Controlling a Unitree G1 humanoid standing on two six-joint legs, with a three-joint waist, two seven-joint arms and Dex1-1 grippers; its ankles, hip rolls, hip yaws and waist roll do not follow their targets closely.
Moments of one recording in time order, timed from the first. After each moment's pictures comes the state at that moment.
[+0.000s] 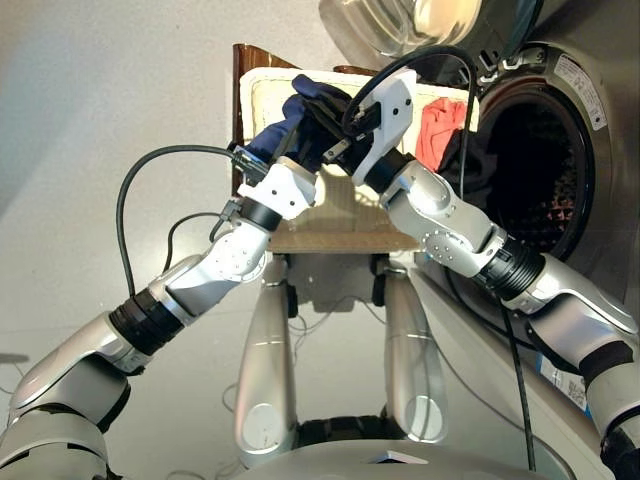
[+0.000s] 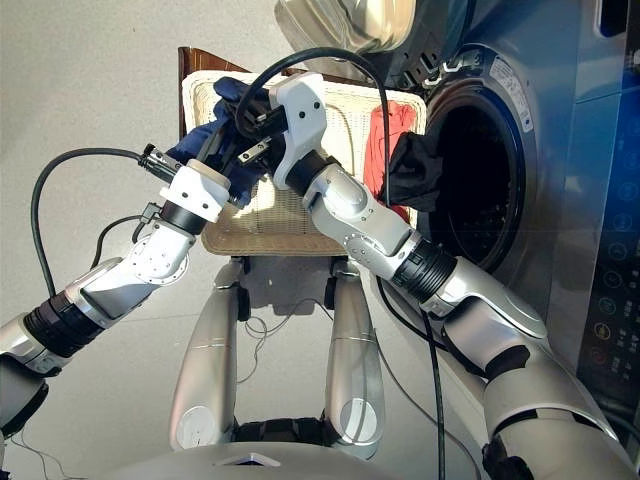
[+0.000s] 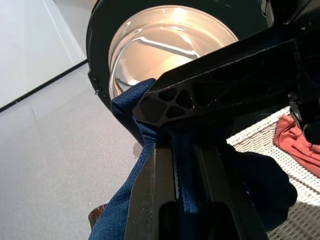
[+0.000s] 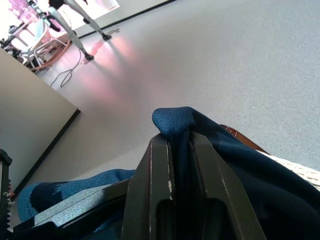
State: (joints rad) left arm -0.64 0.78 -0.74 -0.08 -0.13 -0.22 0.46; right arm -0.97 -0.52 0.85 0.14 0.95 -0.23 -0.05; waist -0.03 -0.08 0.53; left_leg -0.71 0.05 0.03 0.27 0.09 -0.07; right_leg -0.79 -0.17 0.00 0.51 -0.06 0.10
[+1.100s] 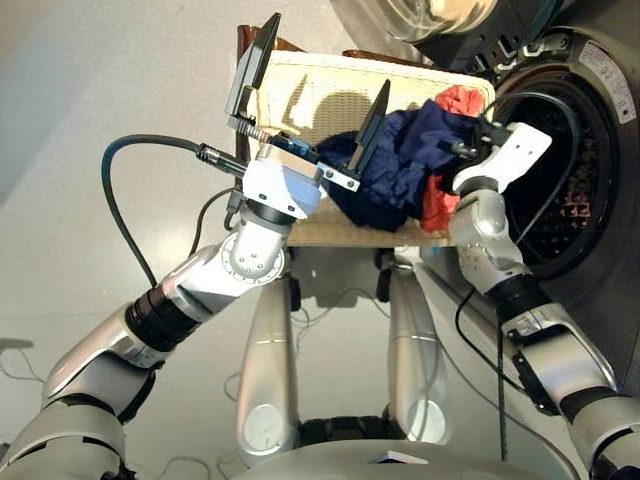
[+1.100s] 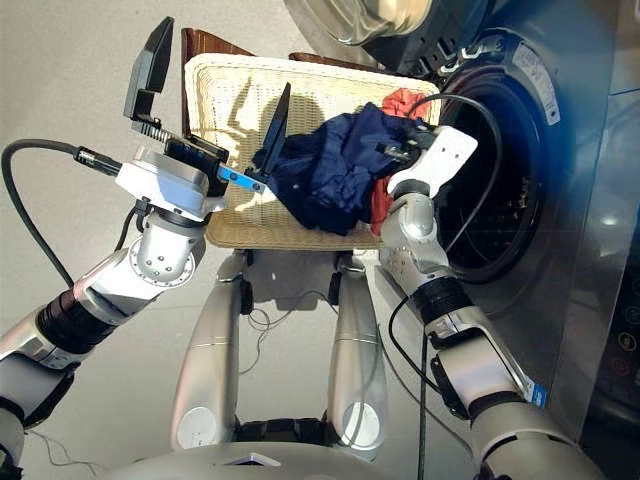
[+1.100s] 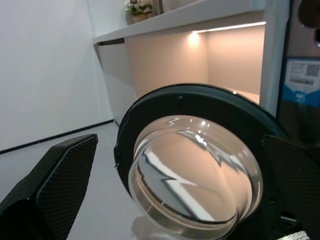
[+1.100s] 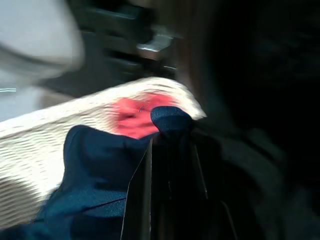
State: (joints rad) left arm -0.67 0.67 -0.66 -0.25 -0.08 -0.36 0.56; right arm -0.70 -0.38 0.26 0.63 0.80 -0.42 -0.49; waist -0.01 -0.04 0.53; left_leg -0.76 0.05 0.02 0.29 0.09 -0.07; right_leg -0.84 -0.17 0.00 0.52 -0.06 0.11
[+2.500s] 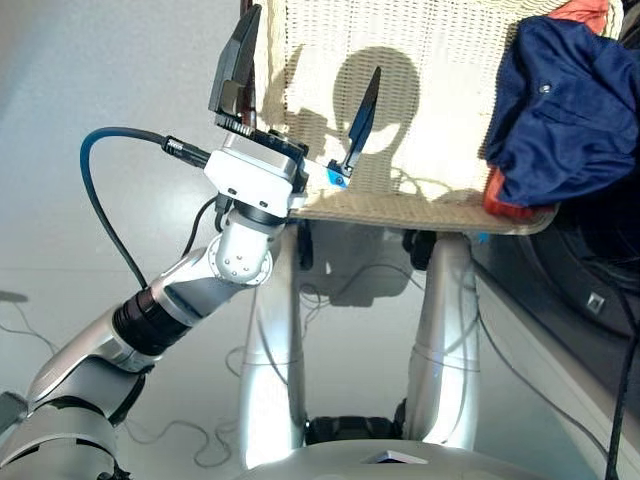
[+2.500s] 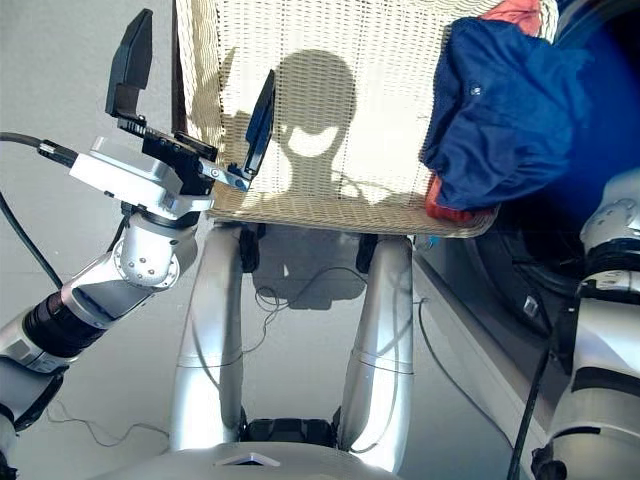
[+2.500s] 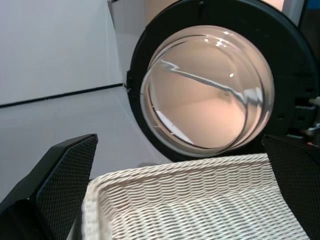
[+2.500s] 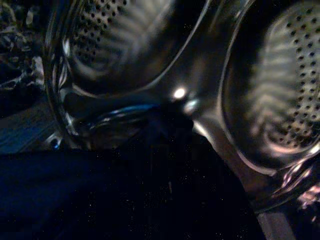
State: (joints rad) left arm -0.65 0.78 -0.63 -0.34 -0.20 -0.39 0.56; right arm -0.89 -0.99 -0.06 1.10 0.81 -0.46 -0.77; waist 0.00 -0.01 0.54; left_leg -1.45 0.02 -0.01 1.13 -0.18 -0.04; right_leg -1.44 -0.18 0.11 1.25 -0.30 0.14
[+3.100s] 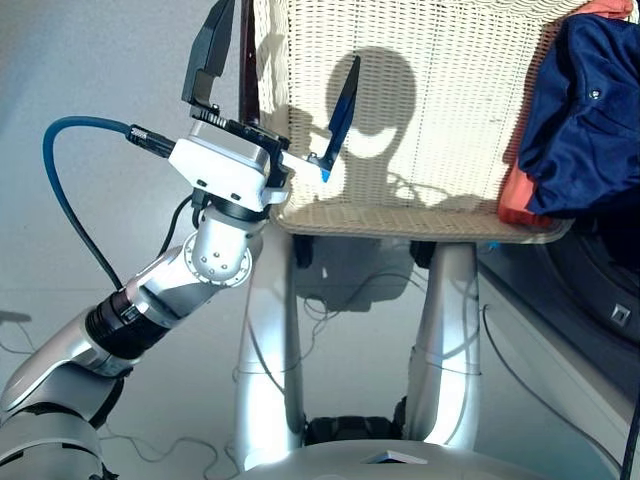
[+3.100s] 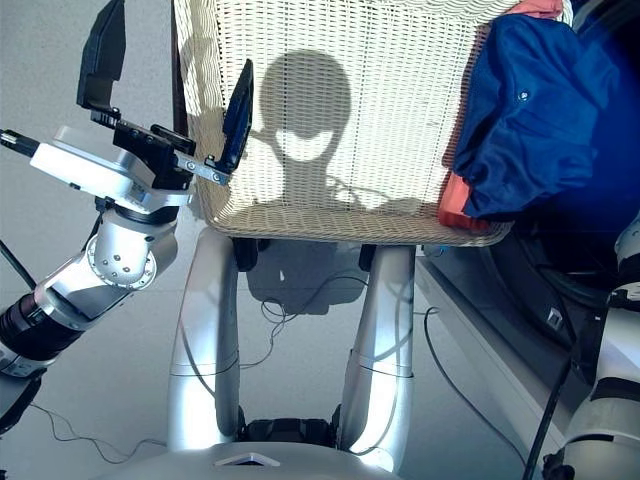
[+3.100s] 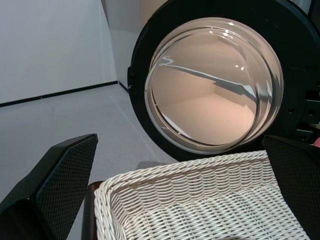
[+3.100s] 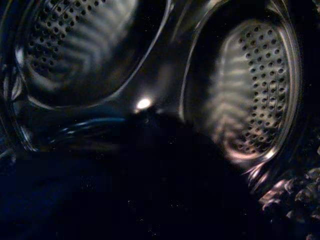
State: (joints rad) left arm -0.65 0.83 -0.62 -0.36 -0.27 -0.39 0.52; right arm -0.89 -1.01 -0.09 1.14 0.83 -0.46 -0.75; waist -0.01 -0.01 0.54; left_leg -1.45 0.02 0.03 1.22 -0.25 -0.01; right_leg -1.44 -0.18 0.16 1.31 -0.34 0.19
